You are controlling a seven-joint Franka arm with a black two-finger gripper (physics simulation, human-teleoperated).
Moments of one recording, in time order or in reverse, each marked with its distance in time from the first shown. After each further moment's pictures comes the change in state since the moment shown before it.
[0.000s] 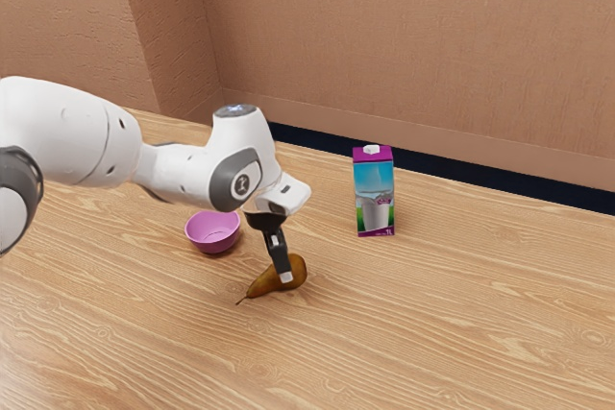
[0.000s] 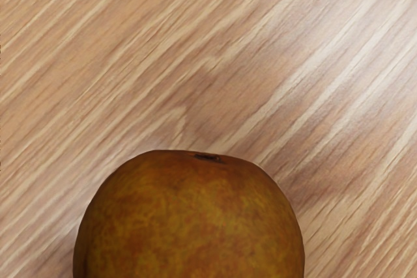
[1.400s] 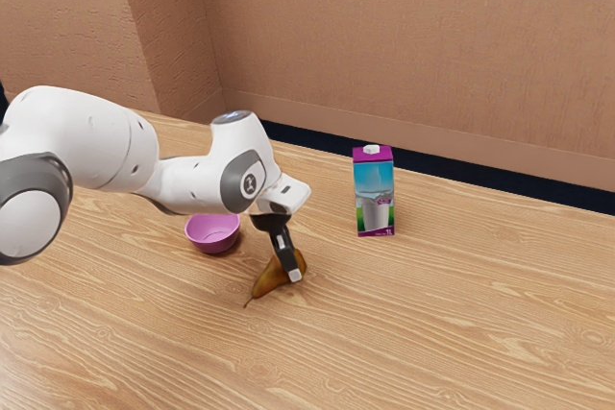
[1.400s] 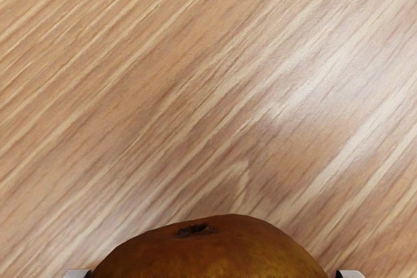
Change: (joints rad) arm 0.004 0.104 0.027 0.084 -0.156 0.028 0.144
